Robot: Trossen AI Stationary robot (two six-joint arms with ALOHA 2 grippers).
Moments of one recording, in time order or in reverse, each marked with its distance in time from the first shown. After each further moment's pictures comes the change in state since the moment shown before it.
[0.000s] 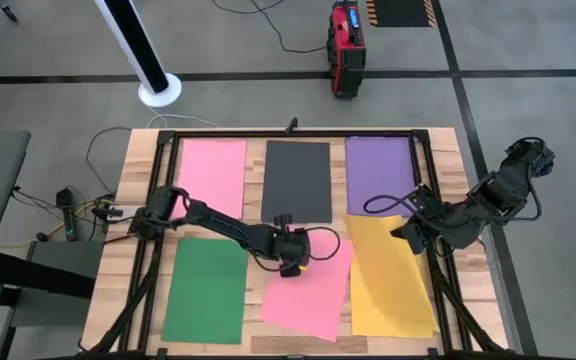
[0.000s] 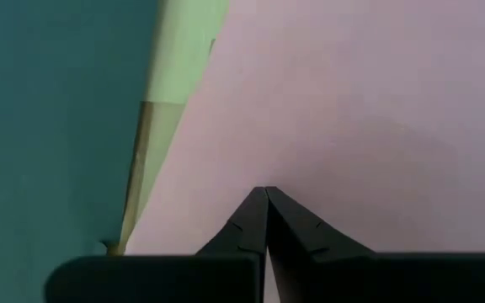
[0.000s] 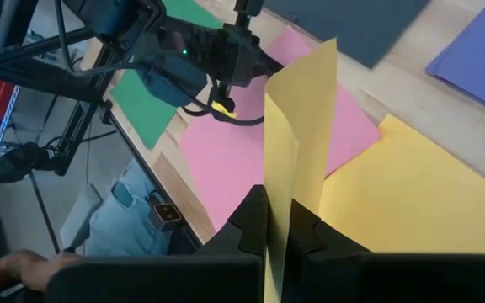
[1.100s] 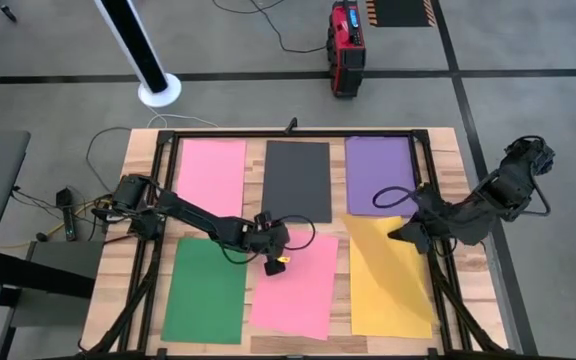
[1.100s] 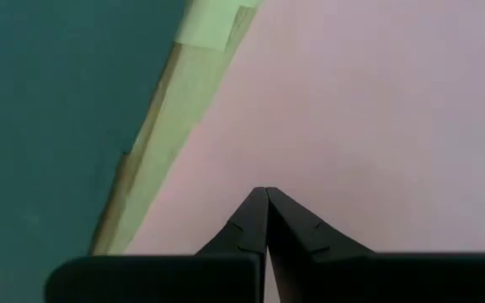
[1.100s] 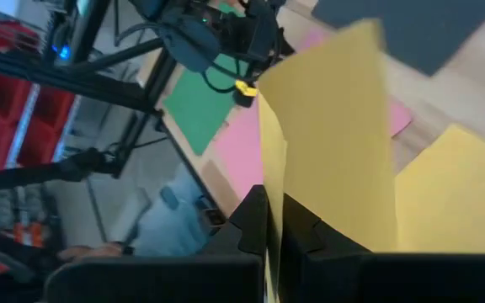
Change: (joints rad) left arm 0.005 -0.298 -0.360 0.323 0.054 -0.115; right arm 0.017 -0.019 0.000 0.131 0.028 -0.024
